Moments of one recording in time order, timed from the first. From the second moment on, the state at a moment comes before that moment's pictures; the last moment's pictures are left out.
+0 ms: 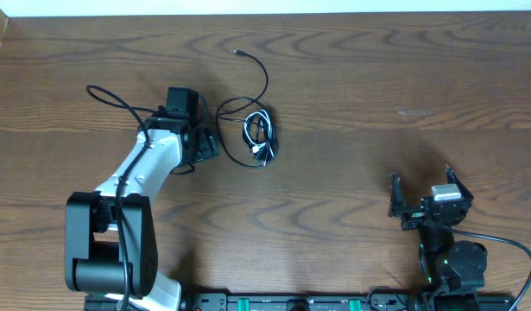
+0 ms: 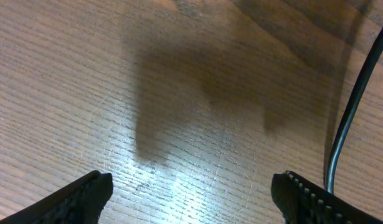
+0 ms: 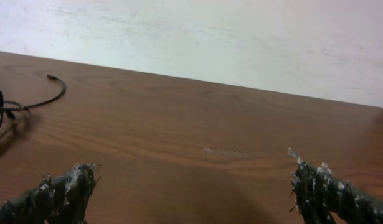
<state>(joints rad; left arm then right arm) -0.09 1.72 1.04 -0.64 -0.12 -0.43 0.08 0.01 0.01 -0.07 0.00 -0.09</state>
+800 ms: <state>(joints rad) -0.09 1.72 0.92 -0.52 -0.12 -0.43 0.08 0.01 0.01 -0.07 0.00 -0.09</state>
